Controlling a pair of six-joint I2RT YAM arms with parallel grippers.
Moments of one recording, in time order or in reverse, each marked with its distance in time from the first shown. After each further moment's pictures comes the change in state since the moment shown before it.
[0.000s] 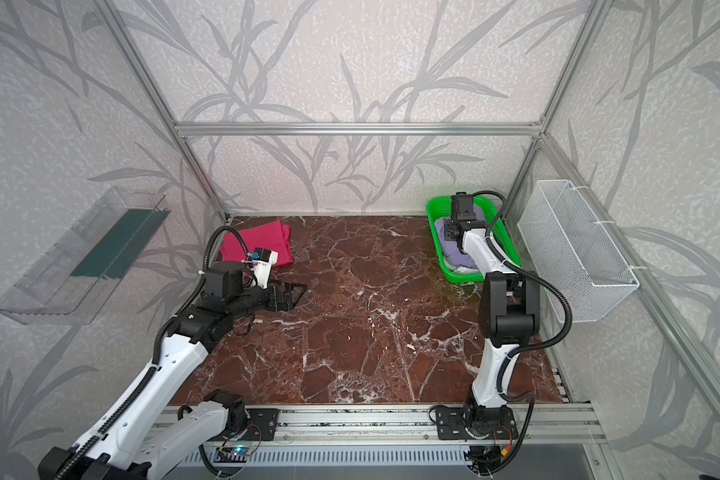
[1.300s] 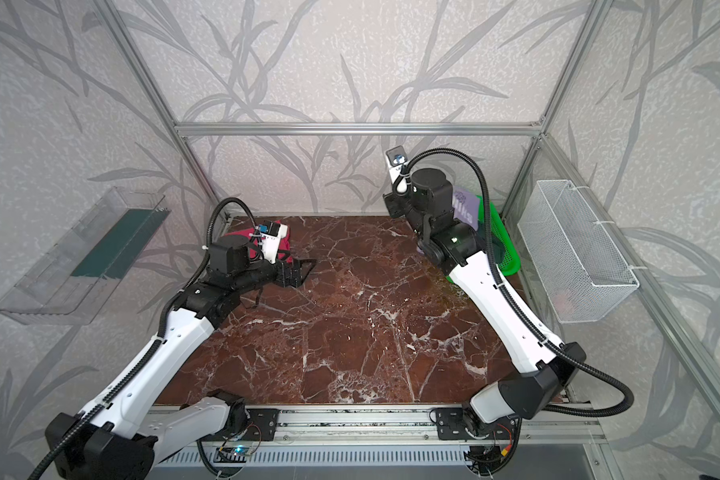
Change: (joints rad) left arm -0.055 0.147 0.208 0.076 -0.060 0.090; right arm 0.570 -0.476 0.170 0.097 -0.076 -0.247
